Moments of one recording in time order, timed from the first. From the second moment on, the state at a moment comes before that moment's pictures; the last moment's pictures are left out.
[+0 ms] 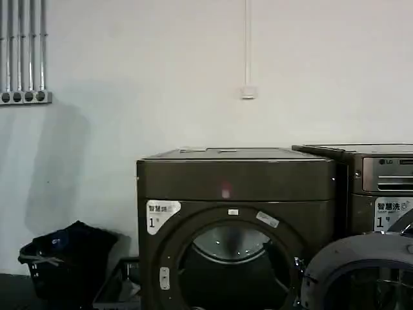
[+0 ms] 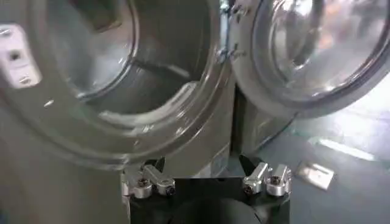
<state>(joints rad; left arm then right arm) 1.00 -0.71 -0.29 -2.05 -0.69 0.54 0.37 -1.87 1.28 2.47 1.82 0.83 -0.04 0.08</state>
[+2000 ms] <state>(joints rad) 1.25 -0.12 -0.62 -2.10 -2.06 0.74 -0.78 -1.75 1.18 2.31 1.79 0.76 -0.04 0.07</state>
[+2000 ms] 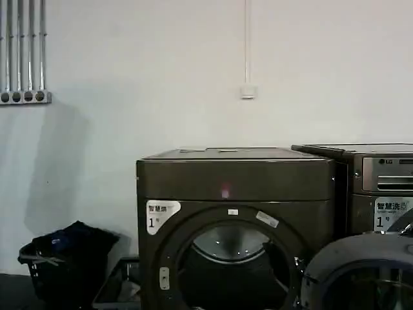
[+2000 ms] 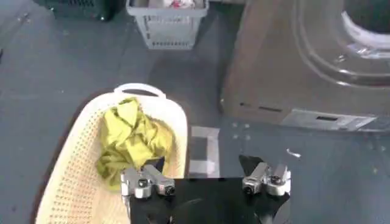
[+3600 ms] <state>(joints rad) 1.24 -0.12 -0.53 -2.02 -2.05 0.74 -0.79 -1.74 1.18 2.31 1.77 0.71 -0.04 0.08</state>
